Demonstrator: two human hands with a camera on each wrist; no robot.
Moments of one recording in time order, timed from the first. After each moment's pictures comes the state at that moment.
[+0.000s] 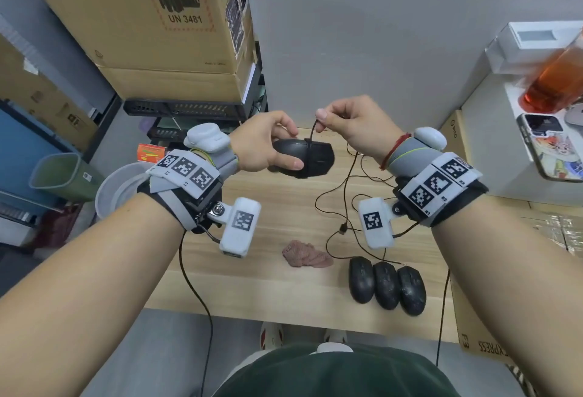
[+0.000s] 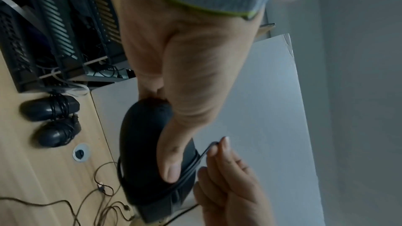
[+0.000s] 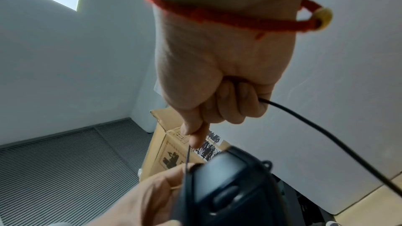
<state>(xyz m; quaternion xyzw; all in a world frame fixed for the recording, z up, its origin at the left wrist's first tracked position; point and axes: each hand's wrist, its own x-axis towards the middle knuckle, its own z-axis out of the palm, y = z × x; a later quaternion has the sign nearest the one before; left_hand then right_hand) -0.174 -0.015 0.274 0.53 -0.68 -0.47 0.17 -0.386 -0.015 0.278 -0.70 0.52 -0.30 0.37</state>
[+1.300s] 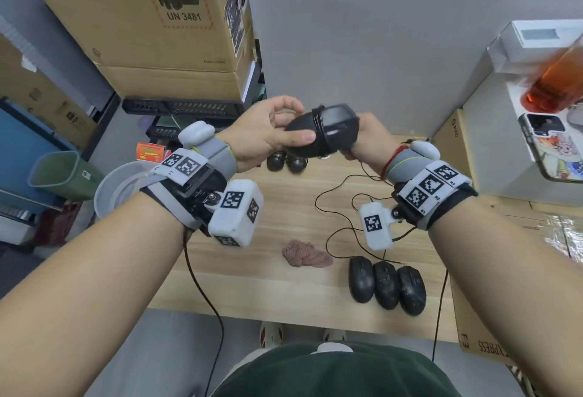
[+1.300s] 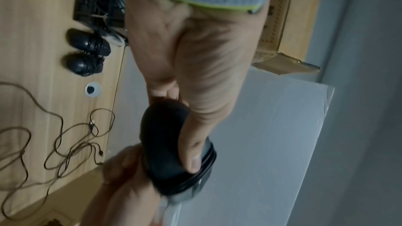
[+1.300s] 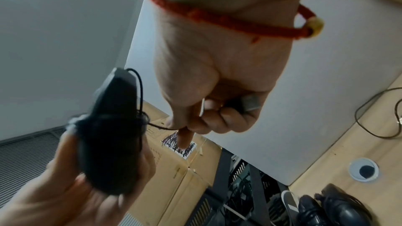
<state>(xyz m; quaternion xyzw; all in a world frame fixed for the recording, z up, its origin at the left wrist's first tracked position) -0.182 -0.018 0.275 0.41 -0.52 -0.68 0.33 -0.394 -0.013 0.248 -0.61 0.55 -0.32 0.47</state>
